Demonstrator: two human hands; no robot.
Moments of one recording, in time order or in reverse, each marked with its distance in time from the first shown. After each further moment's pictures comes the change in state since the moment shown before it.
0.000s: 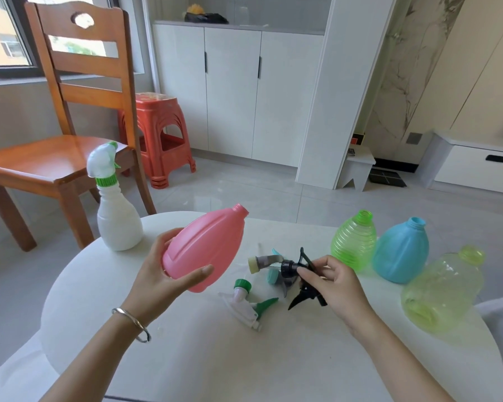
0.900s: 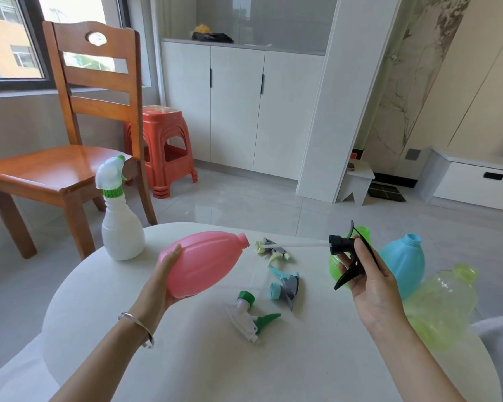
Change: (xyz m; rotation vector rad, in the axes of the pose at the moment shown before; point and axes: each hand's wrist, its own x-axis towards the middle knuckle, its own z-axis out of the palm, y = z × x) left_hand 0.014 -0.009 0.008 -0.551 0.071 -0.324; right_hand 0.005 -0.043 -0.030 0.777 0.224 -0.013
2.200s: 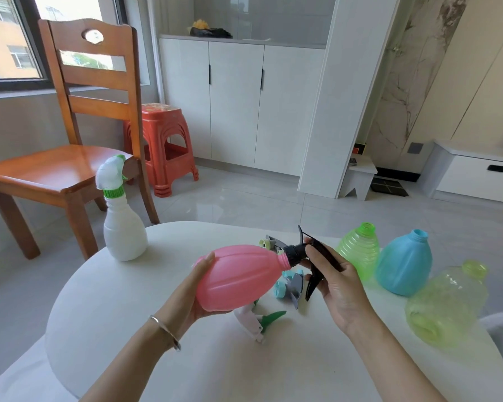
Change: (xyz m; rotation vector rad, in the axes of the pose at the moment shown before) left_hand -0.009 -0.008 0.026 -0.002 -0.179 -0.234; right_hand -0.017 0.029 0.031 -0.194 -0.263 0.130
